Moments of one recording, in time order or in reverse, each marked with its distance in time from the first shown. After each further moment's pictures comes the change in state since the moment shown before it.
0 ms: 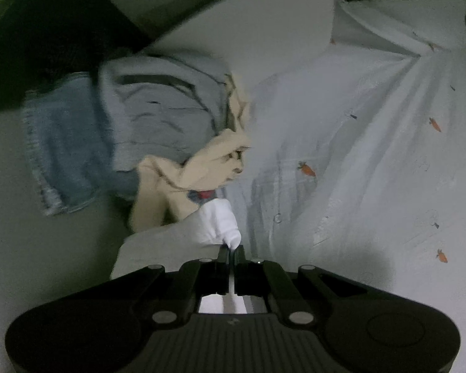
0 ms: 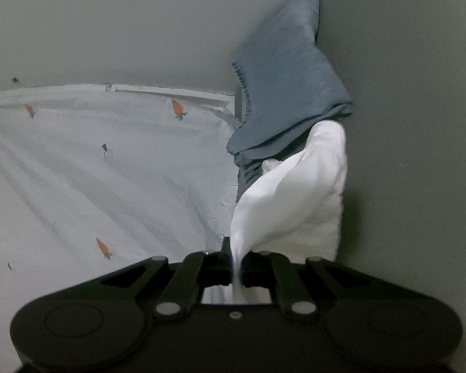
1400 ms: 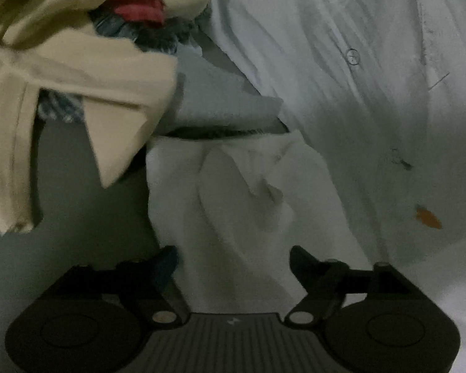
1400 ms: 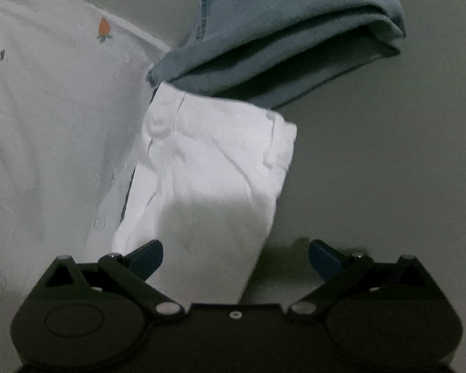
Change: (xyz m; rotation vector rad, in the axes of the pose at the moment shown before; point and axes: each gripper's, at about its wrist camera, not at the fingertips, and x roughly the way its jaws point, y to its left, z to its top) left arm 0.343 -0.044 -0.097 0.395 0.347 0.338; right arm 0.222 -0.013 -0.044 -0.270 -0.043 -0.447
